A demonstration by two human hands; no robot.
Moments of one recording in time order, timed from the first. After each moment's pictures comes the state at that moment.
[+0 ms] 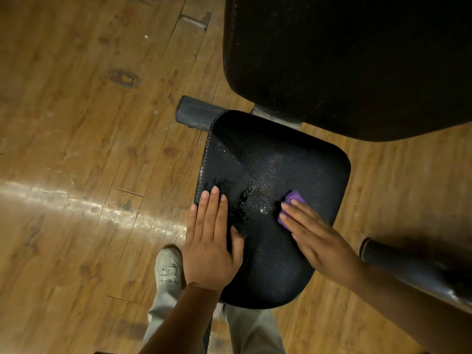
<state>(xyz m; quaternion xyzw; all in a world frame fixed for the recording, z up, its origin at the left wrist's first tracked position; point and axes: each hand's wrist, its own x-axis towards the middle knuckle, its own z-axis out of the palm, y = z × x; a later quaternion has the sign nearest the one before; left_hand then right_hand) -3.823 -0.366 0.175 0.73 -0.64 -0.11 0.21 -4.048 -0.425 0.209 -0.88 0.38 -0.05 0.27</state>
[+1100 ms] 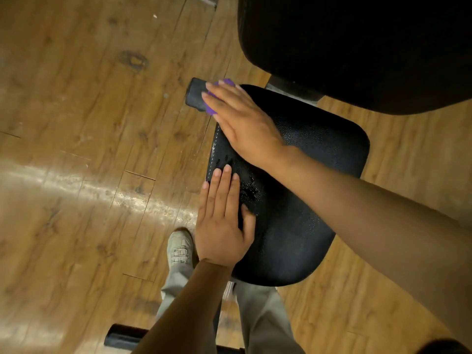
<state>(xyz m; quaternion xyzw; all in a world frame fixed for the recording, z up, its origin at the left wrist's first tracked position) -3.822 -0.363 0.172 0.72 -0.64 -0.11 0.23 -3.872 -0.546 0.189 -0.90 0.39 -0.12 0.17</state>
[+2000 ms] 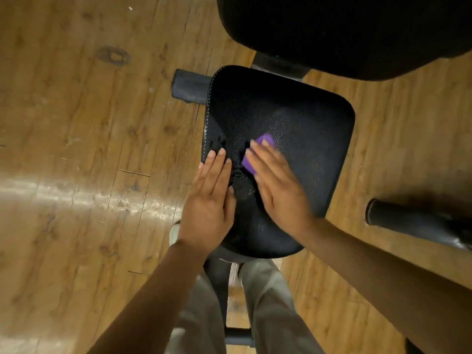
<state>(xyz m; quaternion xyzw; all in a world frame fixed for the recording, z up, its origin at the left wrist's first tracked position) -3.783 -0.362 0.184 0.62 -0.71 -0.23 0.25 -3.950 -0.401 0.196 -0.83 0.51 -0.15 0.20</state>
